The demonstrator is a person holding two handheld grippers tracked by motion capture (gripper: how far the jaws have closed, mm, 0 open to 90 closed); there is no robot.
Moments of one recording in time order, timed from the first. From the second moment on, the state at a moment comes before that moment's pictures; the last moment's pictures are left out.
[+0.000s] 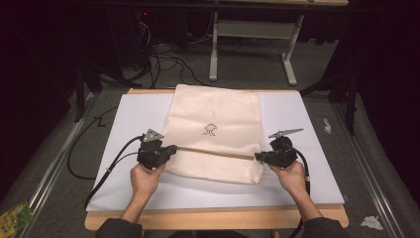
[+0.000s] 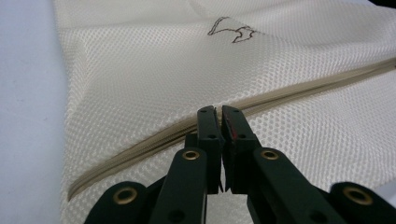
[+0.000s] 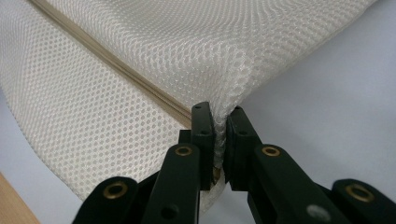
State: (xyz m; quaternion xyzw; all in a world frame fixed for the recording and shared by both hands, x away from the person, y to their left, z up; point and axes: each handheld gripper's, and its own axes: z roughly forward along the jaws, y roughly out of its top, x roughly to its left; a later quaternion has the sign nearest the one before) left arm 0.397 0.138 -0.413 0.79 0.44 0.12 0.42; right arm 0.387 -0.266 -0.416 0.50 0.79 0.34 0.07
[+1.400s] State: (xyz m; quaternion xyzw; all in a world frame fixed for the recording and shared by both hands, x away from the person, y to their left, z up) left arm 0.376 0.167 -0.422 0.77 0.46 0.14 0.41; right arm 0.392 -0.283 -0.417 0.51 0.79 0.32 0.10
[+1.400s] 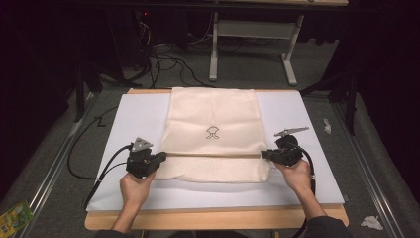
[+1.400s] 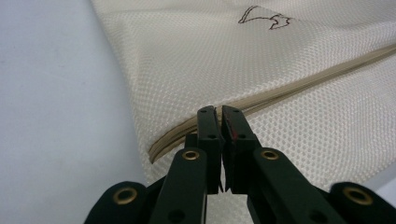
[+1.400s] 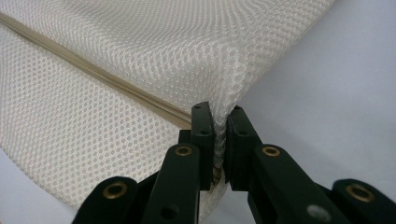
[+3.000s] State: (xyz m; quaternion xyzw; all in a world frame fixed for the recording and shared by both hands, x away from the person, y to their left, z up) left arm 0.354 0.177 -0.429 0.78 0.46 0.15 0.40; right arm 0.373 -0.290 -0.433 0.51 0.78 0.34 0.11
